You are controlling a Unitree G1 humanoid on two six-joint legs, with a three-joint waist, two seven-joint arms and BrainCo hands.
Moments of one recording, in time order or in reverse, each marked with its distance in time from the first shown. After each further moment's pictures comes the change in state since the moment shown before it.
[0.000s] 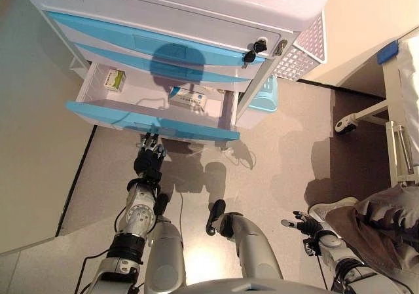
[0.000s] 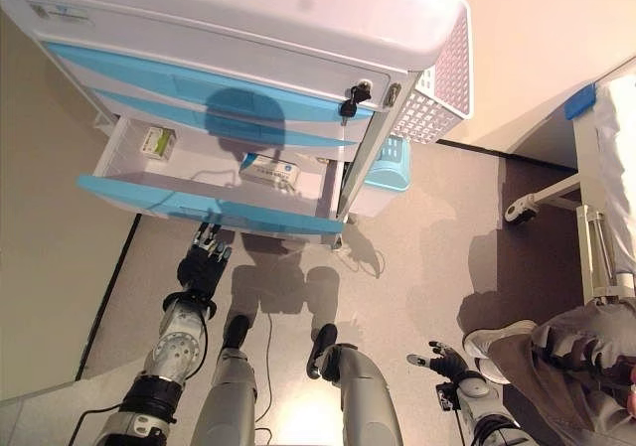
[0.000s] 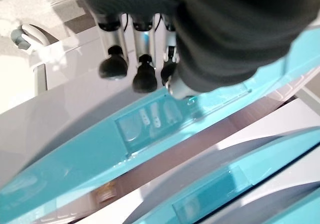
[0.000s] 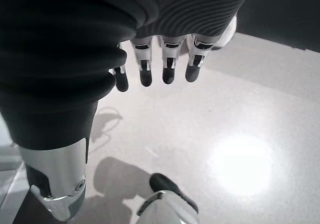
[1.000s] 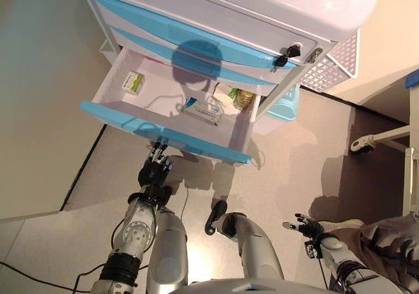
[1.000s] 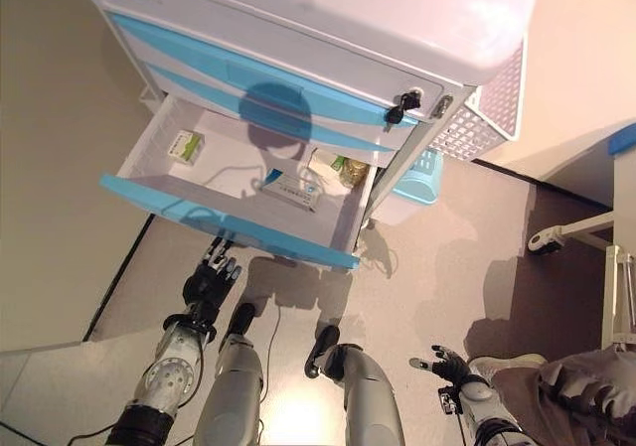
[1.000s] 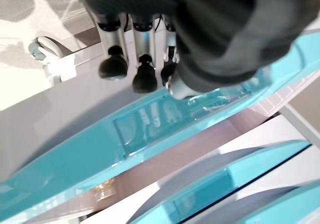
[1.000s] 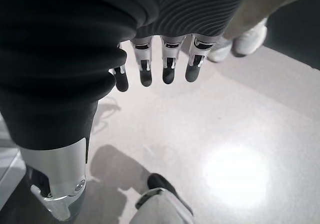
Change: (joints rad) left arm 0.167 0.047 -0.071 -0.160 0.034 0.074 -0.074; right arm 0.011 0.001 -0.024 -0.002 -0.019 0.002 -0.002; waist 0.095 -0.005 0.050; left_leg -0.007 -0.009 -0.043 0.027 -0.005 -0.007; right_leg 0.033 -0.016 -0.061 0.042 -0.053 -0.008
